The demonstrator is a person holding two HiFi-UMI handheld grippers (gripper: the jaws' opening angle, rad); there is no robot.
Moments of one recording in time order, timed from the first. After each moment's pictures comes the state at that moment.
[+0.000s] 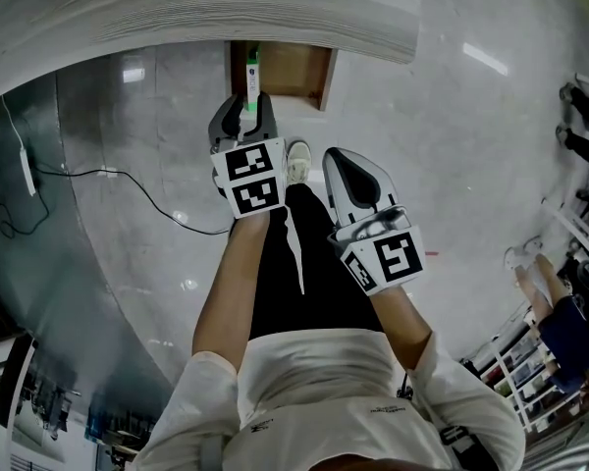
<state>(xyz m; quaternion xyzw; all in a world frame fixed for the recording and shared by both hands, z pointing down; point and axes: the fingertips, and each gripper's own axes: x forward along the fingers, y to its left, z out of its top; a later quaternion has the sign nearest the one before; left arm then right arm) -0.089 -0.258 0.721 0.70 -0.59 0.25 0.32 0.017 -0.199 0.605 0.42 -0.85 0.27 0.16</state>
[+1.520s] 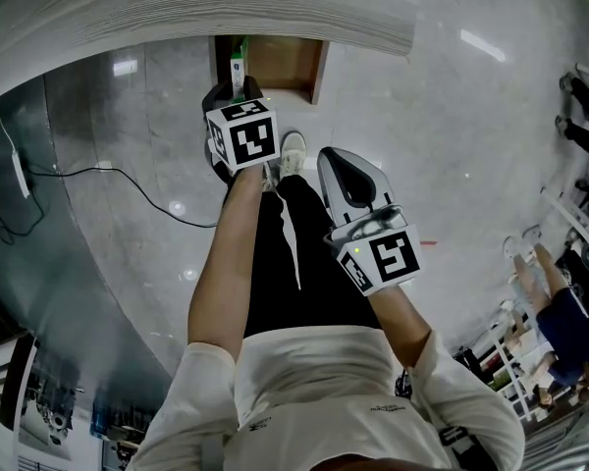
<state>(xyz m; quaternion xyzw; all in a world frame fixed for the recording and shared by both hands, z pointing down) -0.092 -0.267 0.793 0.63 -0.58 0.34 0.38 0.024 -0.191 0.618 0.42 -0.84 0.29 0.17</state>
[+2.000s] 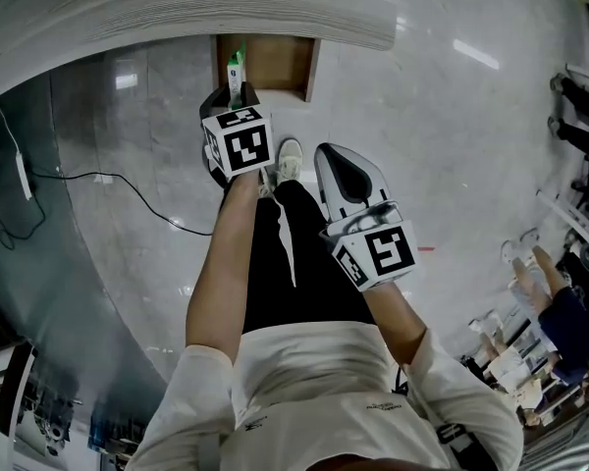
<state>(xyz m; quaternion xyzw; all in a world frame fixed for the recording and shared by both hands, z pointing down) -0.092 -0.255 0.757 0.65 -0.59 0.31 0.37 0.026 -0.183 0.590 0.43 -0.84 0.27 0.16</state>
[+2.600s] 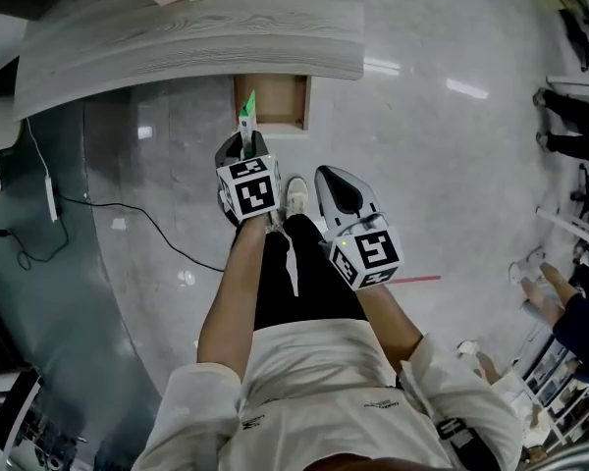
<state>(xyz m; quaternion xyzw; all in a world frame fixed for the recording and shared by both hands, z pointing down) -0.089 -0.211 0.646 0.67 -0.59 0.27 0.35 0.030 -0.153 0.519 0.46 -0.84 0.25 0.15</state>
